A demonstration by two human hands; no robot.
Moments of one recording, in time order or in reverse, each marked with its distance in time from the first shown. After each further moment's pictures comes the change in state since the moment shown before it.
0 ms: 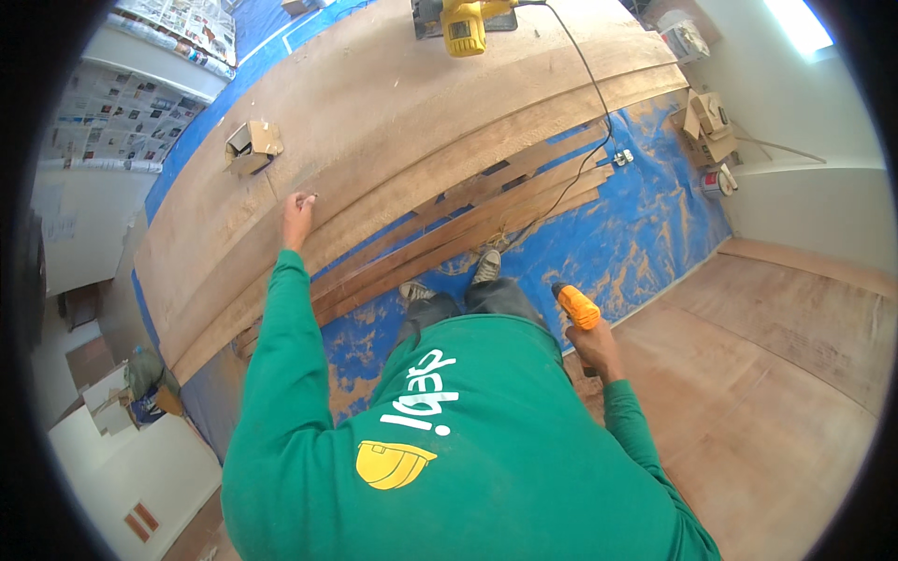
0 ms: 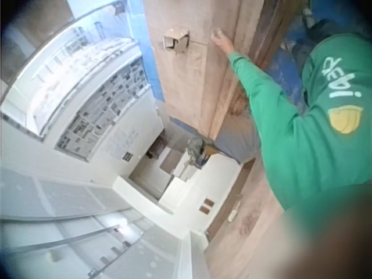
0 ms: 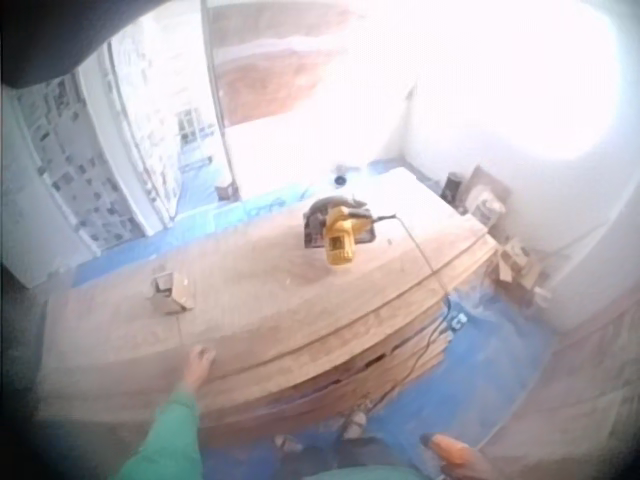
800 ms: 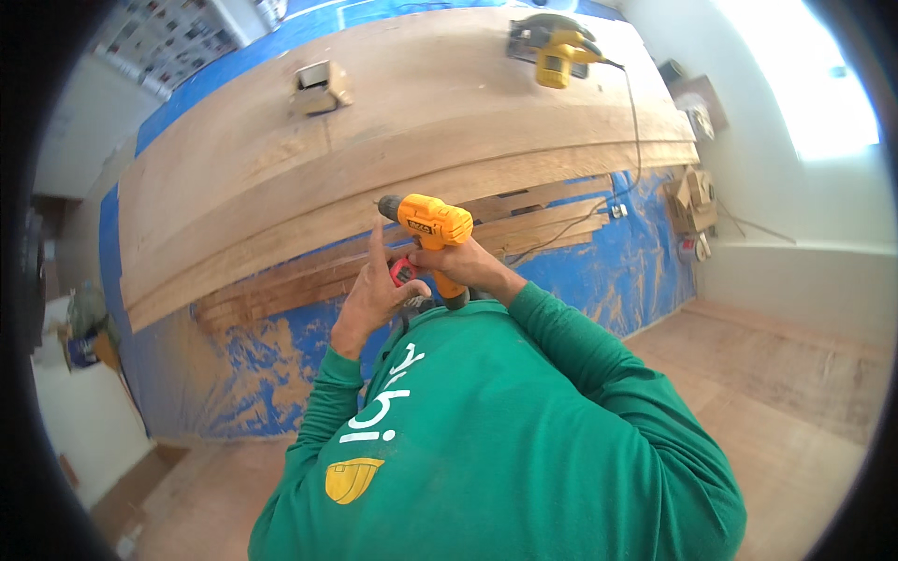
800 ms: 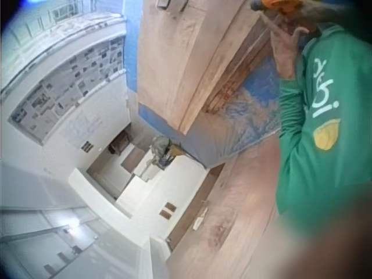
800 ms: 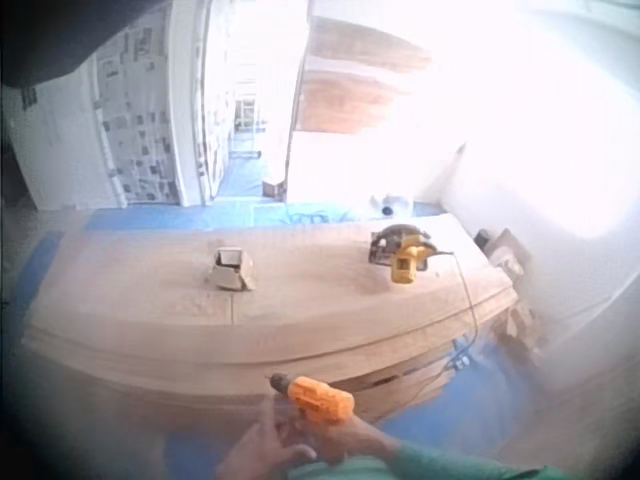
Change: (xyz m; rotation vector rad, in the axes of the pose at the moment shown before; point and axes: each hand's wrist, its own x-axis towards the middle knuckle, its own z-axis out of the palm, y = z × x) left_hand -0.247 0.131 -0.154 -0.422 -0.366 0.126; right_hand -0.012 -0.336 0.237 0.249 -0.711 -0.542
